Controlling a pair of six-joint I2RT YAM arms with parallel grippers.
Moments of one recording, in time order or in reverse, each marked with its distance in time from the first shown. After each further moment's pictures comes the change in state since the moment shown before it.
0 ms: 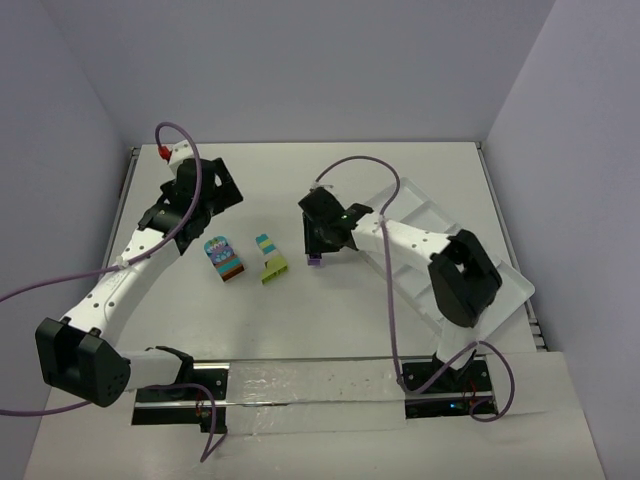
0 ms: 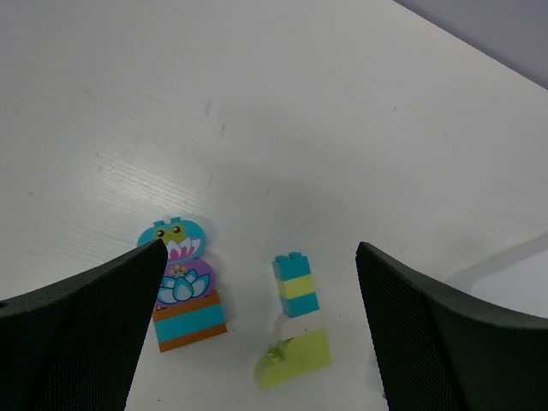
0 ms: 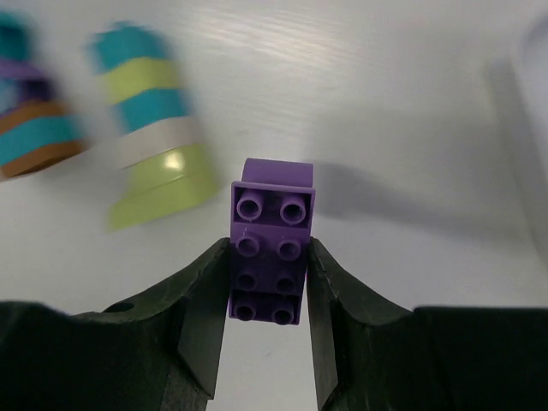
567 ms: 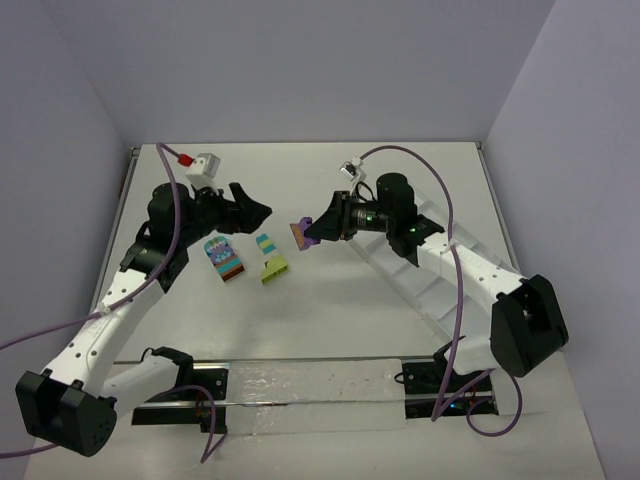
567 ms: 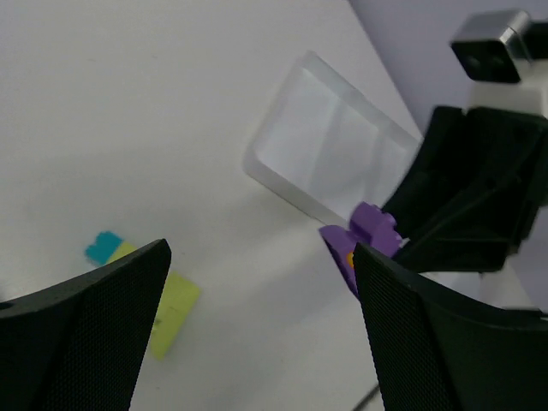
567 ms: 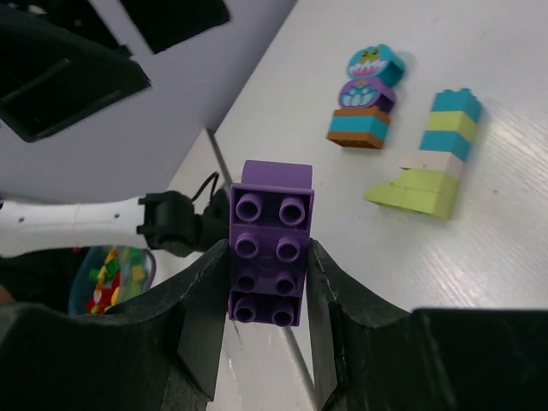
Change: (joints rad) left arm 0.032 -0.265 -0.248 0.317 0.721 0.163; right arm -0.259 -0.405 -0.380 0.650 -0.868 0.037
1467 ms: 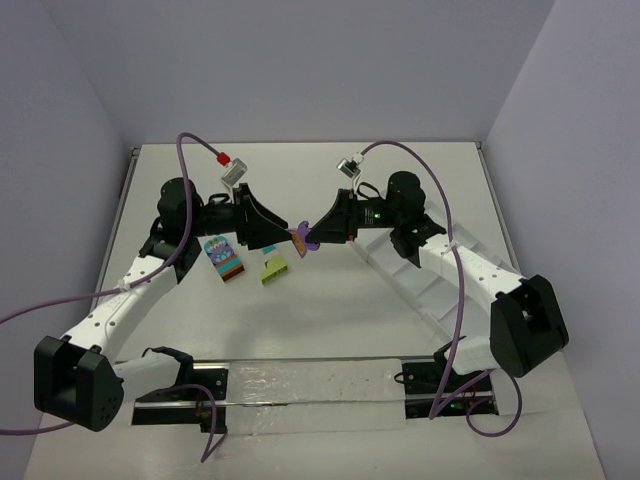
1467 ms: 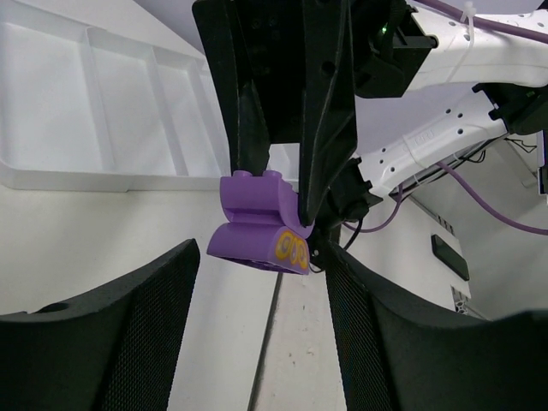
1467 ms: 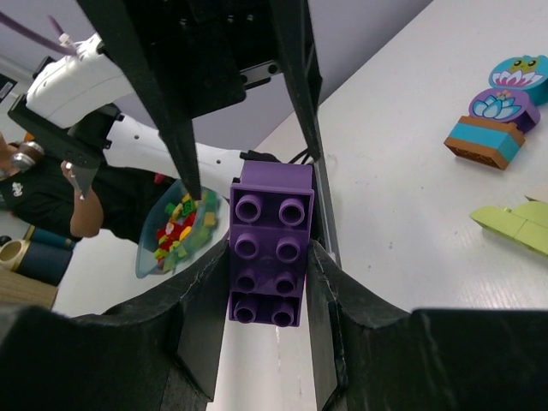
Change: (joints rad) left arm 0.003 0.134 -0.054 0.393 0.752 -0.105; right arm -0.031 -0.002 -0.032 0.293 -0.327 0.160
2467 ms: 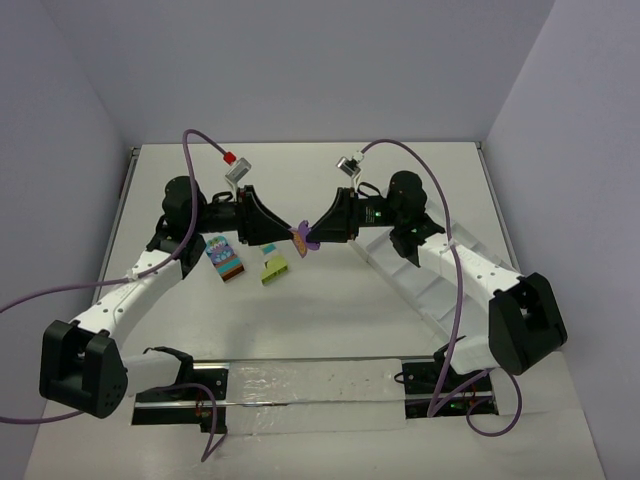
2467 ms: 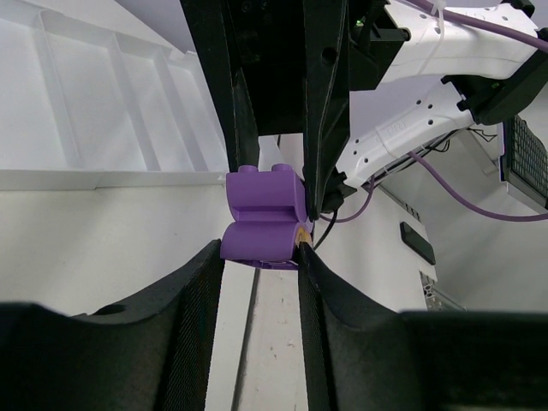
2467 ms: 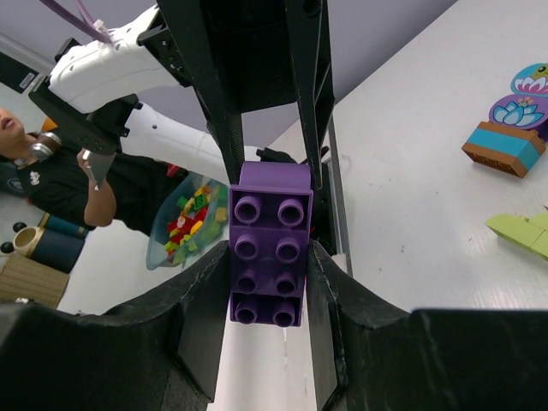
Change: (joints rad) left arm 0.000 0.073 -0.011 0.135 0.096 -0.101; right arm 0.003 0.013 -0.001 0.085 -0.042 0.060
